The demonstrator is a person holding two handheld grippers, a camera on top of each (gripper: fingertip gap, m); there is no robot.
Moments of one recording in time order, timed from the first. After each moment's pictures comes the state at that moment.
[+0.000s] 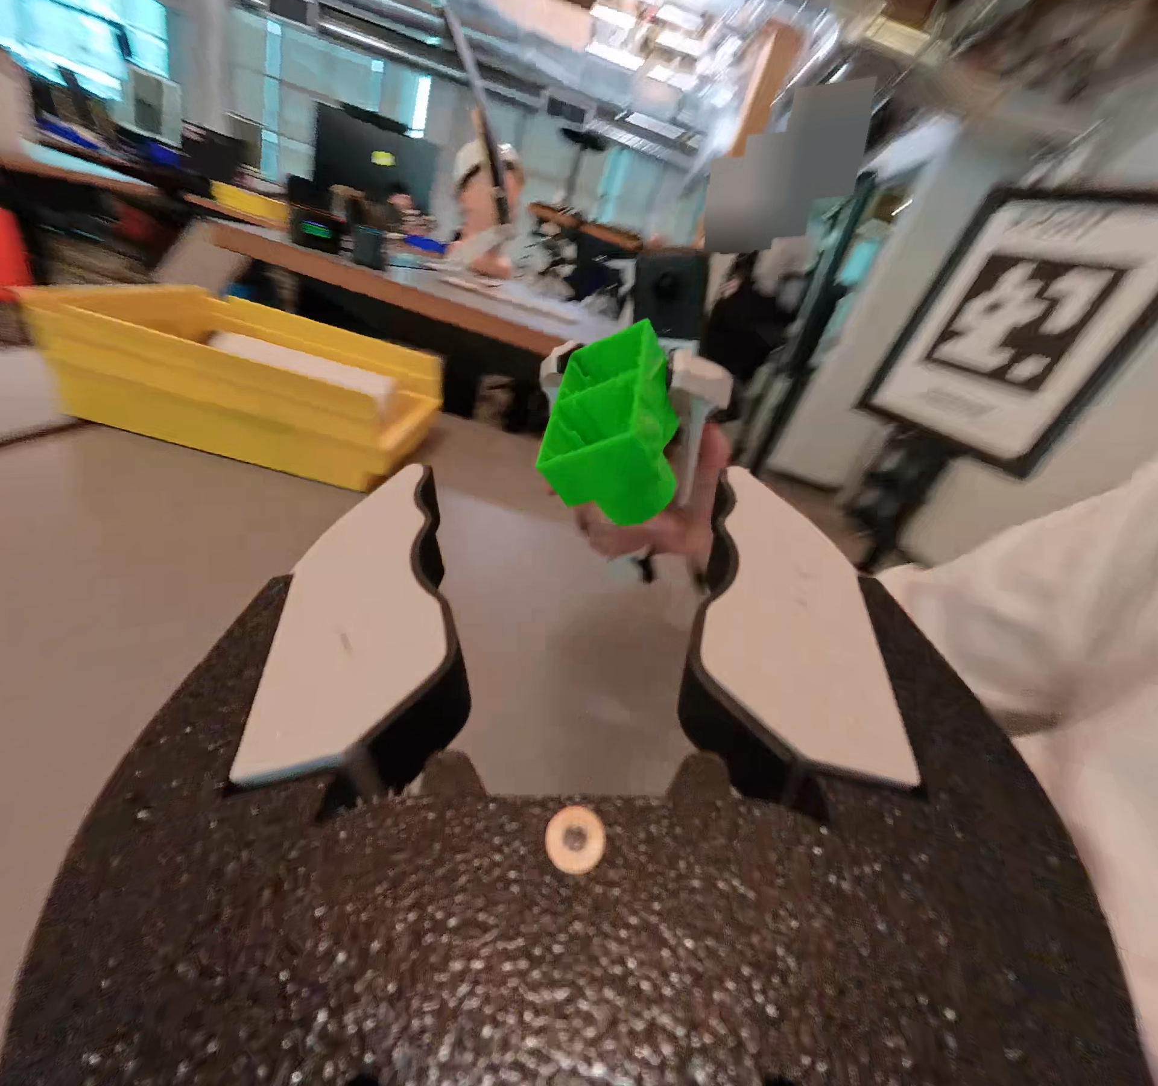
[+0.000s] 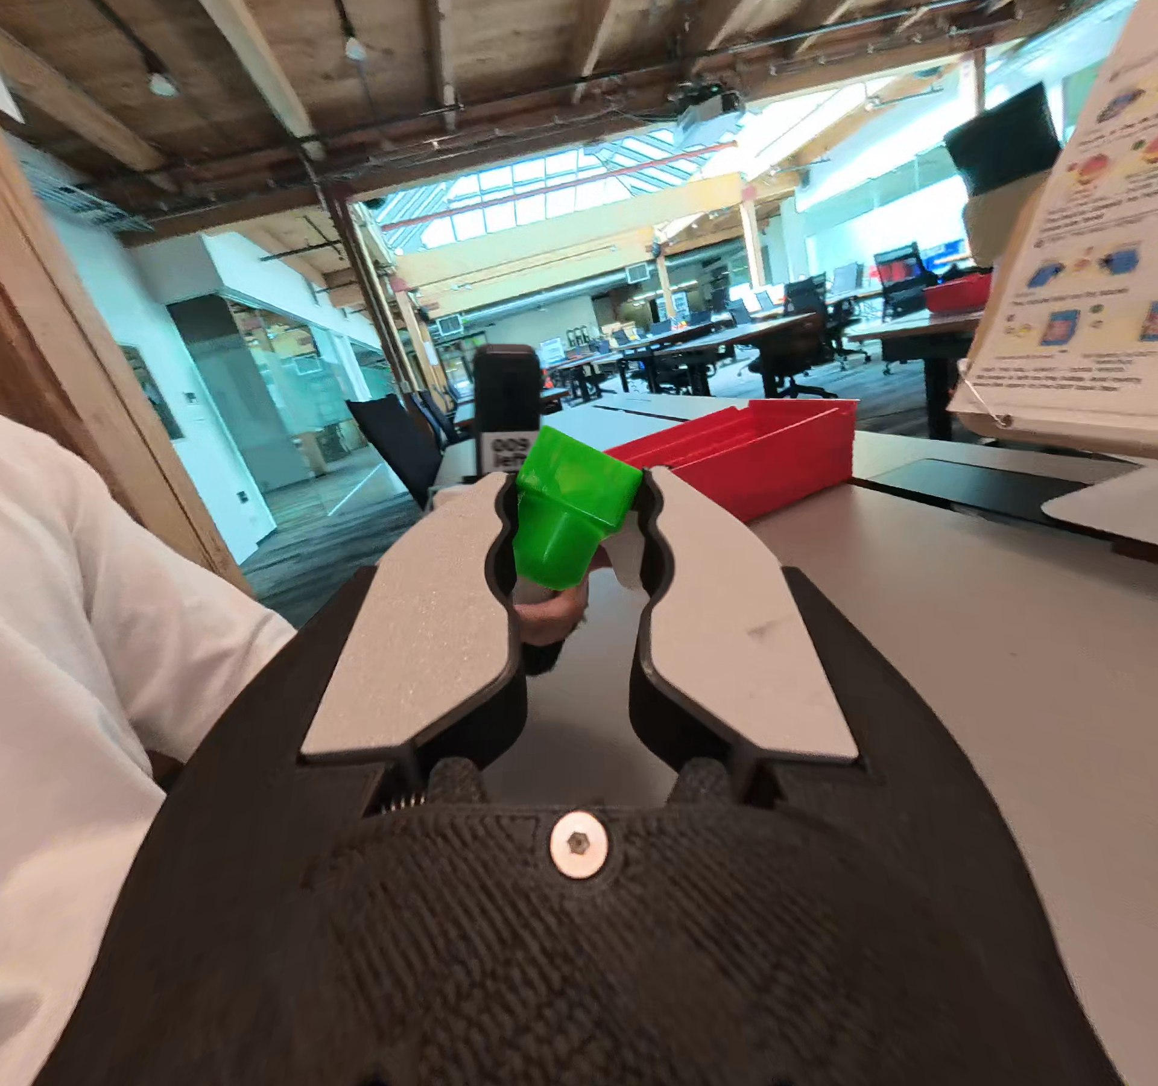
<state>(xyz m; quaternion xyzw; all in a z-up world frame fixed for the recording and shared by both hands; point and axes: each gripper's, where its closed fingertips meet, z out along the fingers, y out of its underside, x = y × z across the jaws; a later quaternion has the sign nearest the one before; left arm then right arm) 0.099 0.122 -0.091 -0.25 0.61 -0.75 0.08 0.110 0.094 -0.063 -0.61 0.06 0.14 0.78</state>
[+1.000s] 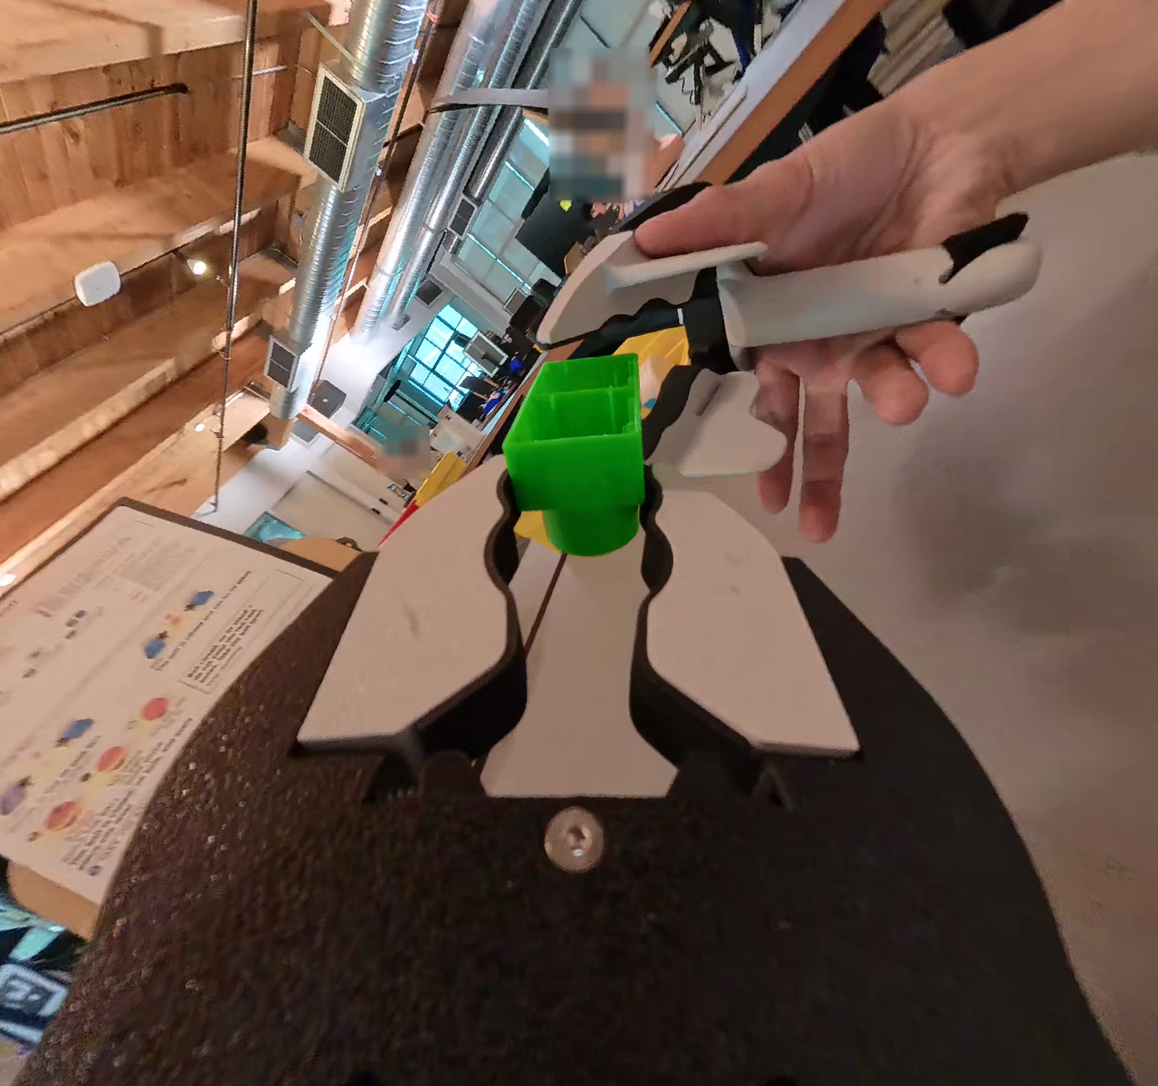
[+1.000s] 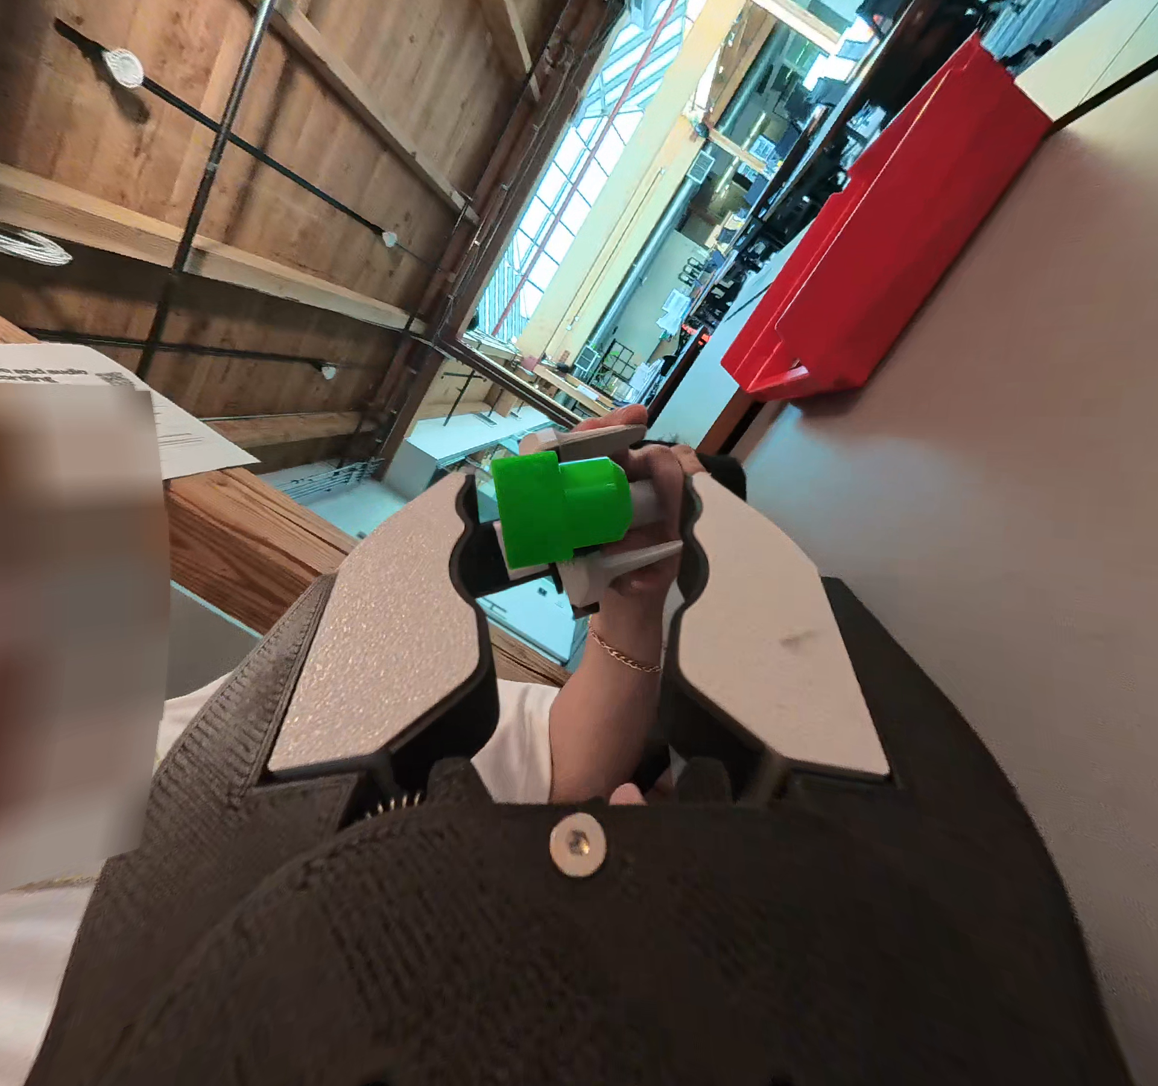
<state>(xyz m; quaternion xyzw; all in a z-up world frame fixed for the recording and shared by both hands) 0.098 0.130 -0.107 0.03 0.68 -0.50 0.54 0.113 0.120 -0.103 -0.54 0.27 0.45 0.66</state>
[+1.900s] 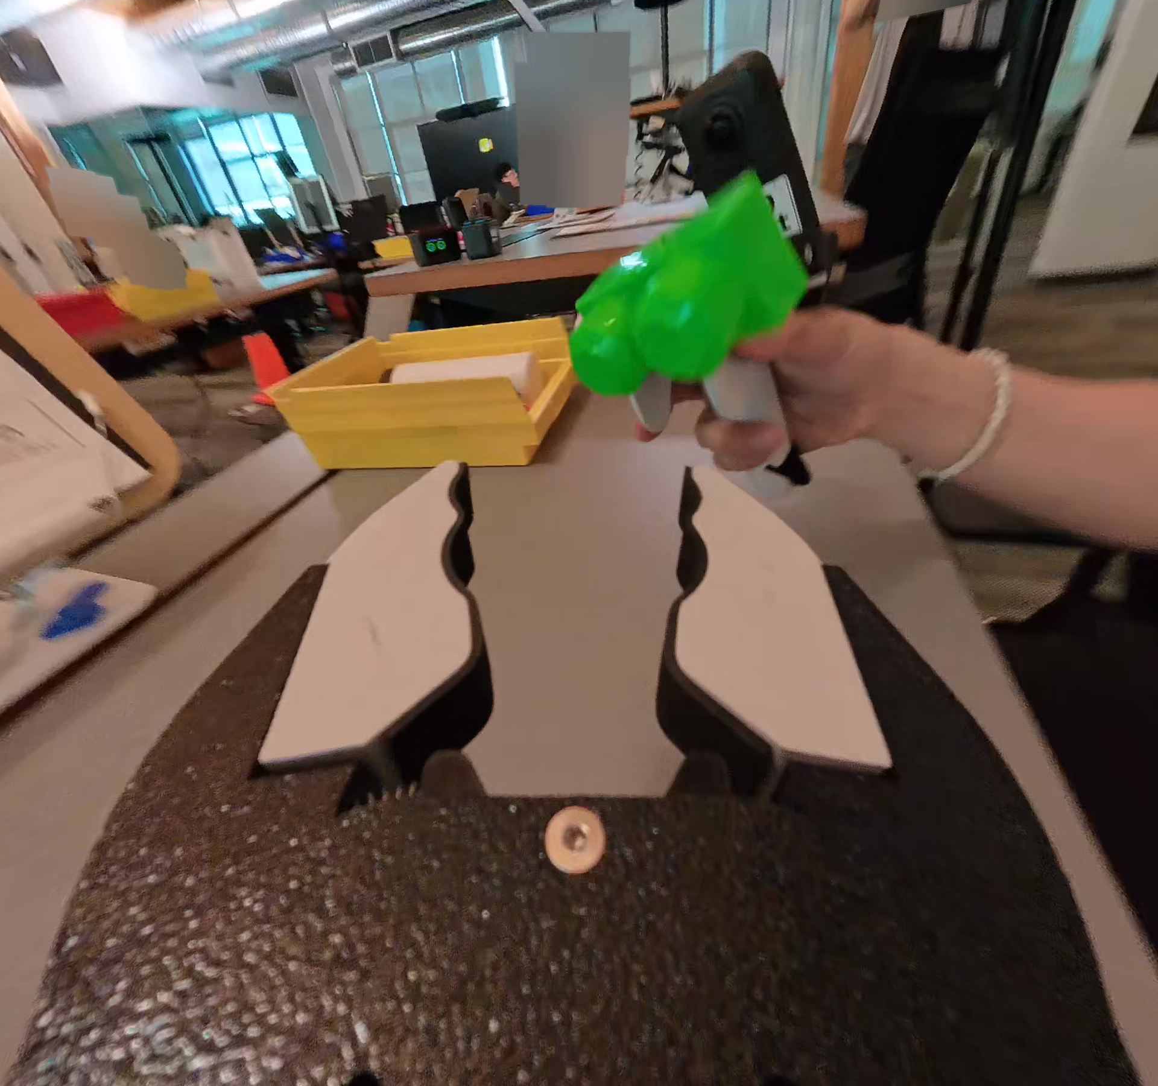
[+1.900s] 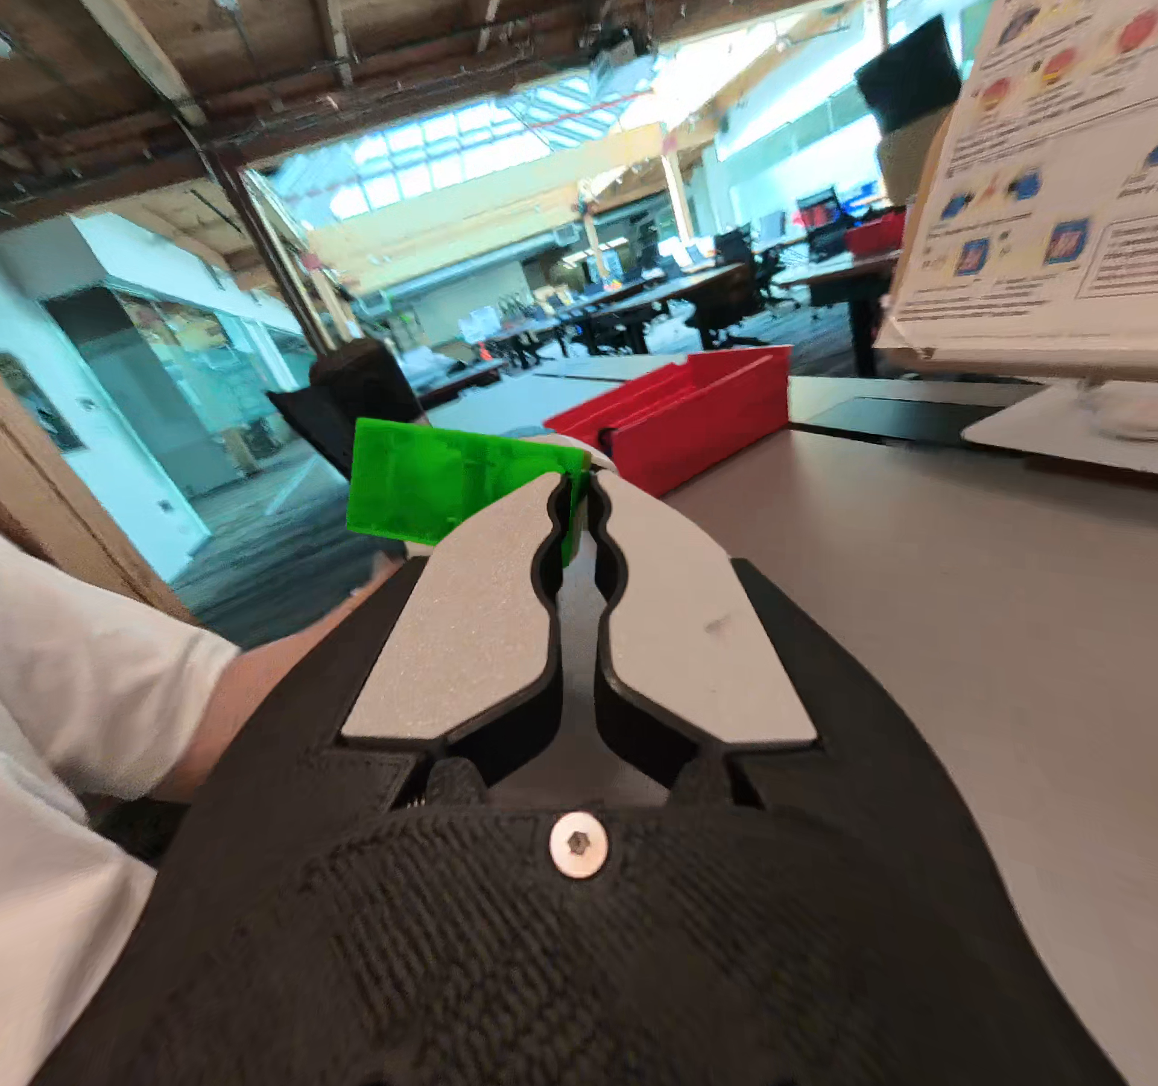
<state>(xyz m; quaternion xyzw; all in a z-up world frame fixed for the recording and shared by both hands) 0.106 0.134 -0.115 -0.18 0.69 -0.65 0.28 0.125 0.105 -0.082 -0.64 0.12 0.11 0.75</state>
